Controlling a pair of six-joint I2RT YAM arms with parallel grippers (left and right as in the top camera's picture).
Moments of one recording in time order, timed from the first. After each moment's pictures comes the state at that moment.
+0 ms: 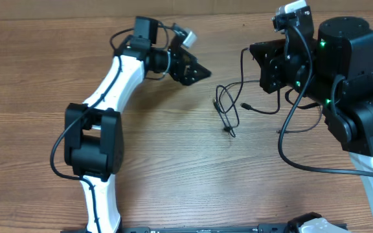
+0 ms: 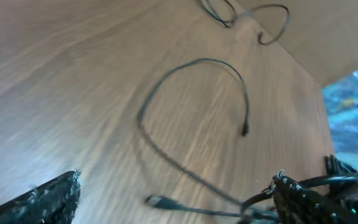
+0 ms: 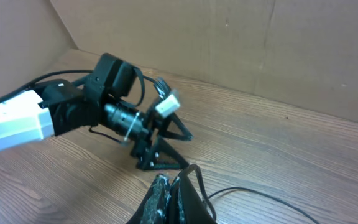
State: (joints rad) left arm -0.25 2.15 1.71 -0.52 0.99 0.25; right arm 0.33 1.33 1.77 -0.94 -0.21 0.06
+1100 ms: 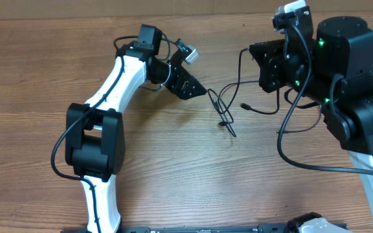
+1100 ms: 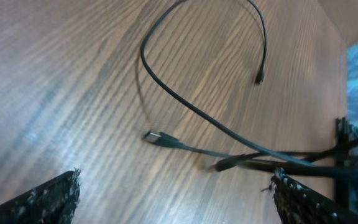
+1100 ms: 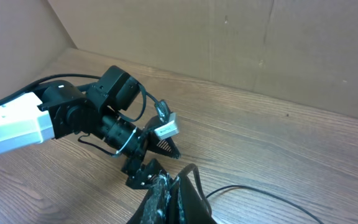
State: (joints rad) left arm -0.25 2.15 1.71 -0.80 0.86 0.39; right arm 0.33 1.34 1.77 -0.94 -0.21 0.07
